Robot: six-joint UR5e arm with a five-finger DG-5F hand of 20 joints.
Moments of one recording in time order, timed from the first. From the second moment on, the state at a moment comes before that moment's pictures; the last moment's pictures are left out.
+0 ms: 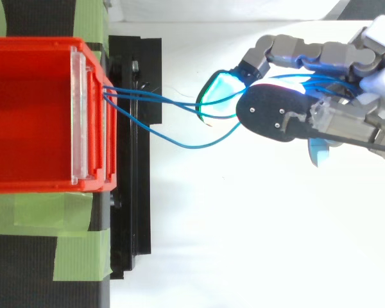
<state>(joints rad) 0.40 -1.87 -1.69 -2.72 -0.51 -0.16</state>
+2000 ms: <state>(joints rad) 0.39 -1.87 -1.69 -2.73 -0.51 -0.14</state>
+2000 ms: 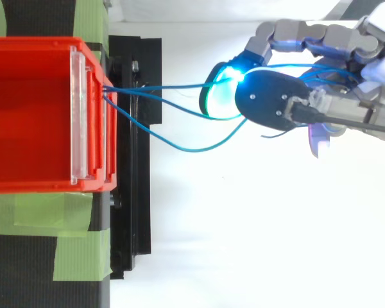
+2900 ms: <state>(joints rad) 0.39 -1.87 -1.69 -2.73 -0.51 -0.14</state>
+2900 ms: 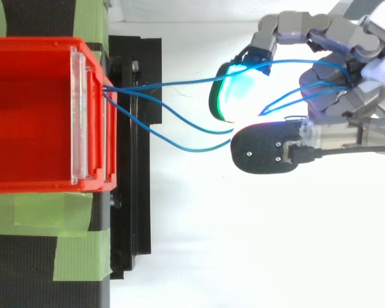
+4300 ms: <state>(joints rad) 0.39 -1.88 -1.69 -2.62 -0.47 -0.26</state>
